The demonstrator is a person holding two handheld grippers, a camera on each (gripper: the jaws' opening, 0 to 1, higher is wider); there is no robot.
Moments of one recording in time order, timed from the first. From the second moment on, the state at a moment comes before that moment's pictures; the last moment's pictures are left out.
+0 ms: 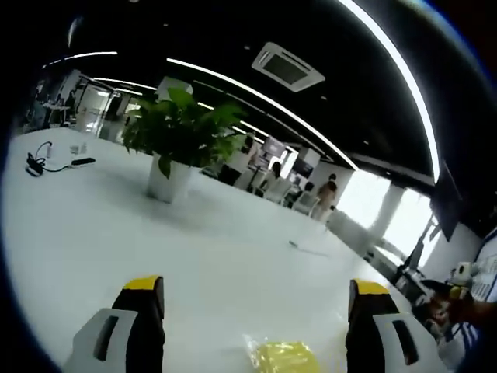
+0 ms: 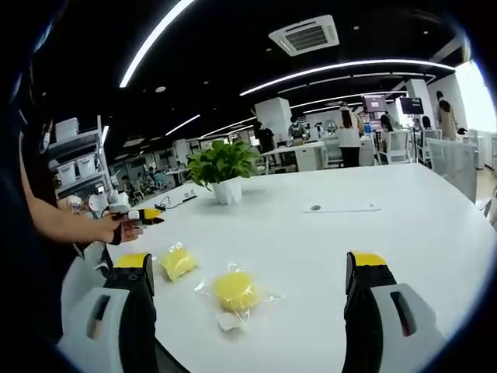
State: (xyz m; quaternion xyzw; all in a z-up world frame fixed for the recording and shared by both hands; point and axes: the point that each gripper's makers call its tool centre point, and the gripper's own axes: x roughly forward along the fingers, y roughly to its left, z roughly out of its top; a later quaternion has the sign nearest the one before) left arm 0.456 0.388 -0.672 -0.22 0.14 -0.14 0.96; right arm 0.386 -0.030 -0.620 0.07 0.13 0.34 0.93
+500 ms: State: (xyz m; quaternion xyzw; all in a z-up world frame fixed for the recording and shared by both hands) left arm 0.454 0.365 -0.670 -0.19 0.14 -0.17 0.96; right arm 0.389 -0.025 -0.621 0.07 0.13 0.35 0.93
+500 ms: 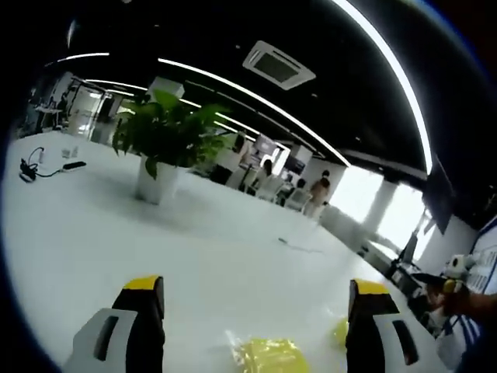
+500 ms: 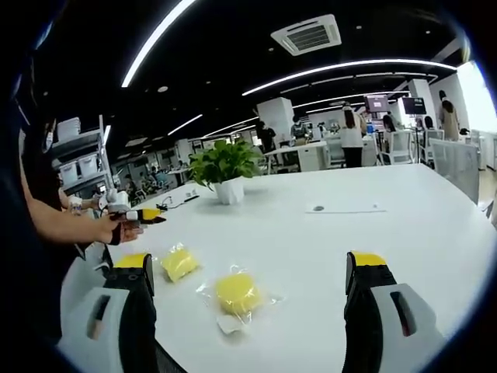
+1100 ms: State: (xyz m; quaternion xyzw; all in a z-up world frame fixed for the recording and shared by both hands) left arm 0.449 0.293 -0.649 -0.09 0.18 -0.27 0.94; right arm 0.392 -0.041 -0.638 0.05 0.14 0.33 0.93
